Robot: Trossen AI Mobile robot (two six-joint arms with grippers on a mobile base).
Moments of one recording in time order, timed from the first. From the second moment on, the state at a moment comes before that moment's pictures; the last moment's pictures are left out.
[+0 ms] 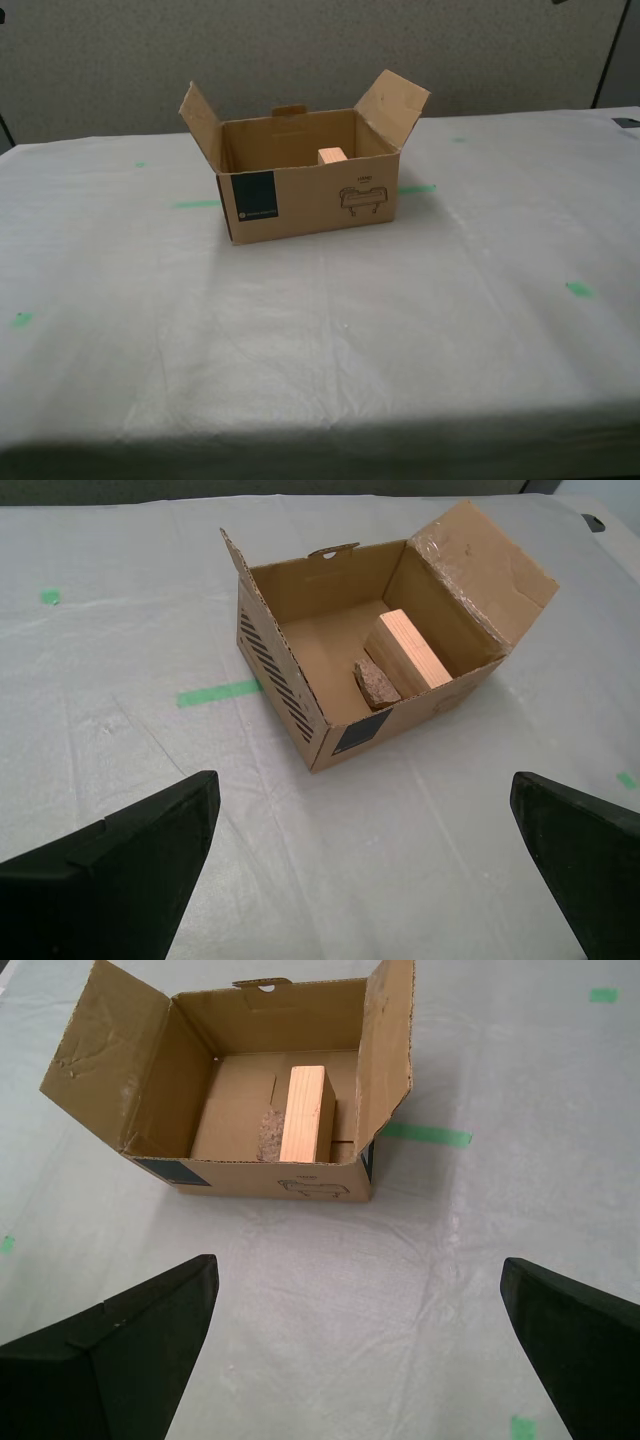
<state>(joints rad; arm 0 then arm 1) 0.48 1.10 1.05 -0.76 -0.08 0.26 -0.37 0.68 0.80 -0.76 0.11 -0.19</state>
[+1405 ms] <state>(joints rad) 0.48 1.10 1.05 -0.76 -0.08 0.26 -0.37 0.68 0.80 -0.76 0.11 -0.19</state>
